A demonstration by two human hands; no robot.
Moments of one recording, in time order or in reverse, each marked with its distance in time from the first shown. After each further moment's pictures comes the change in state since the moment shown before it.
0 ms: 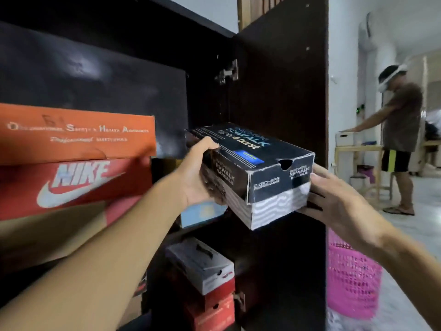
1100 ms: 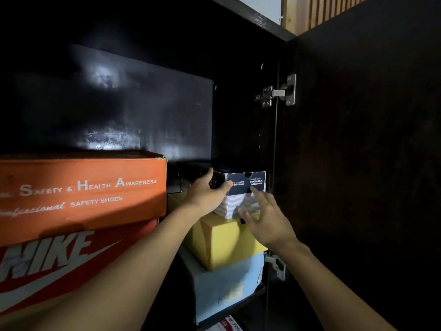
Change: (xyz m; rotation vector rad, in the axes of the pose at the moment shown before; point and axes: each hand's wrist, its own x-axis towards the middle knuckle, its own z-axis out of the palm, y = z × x) left_hand 0.205 0.081 -0.125 0.844 0.521 0.250; right_hand 0.333 0.110 0.089 -0.911 0.132 -0.035
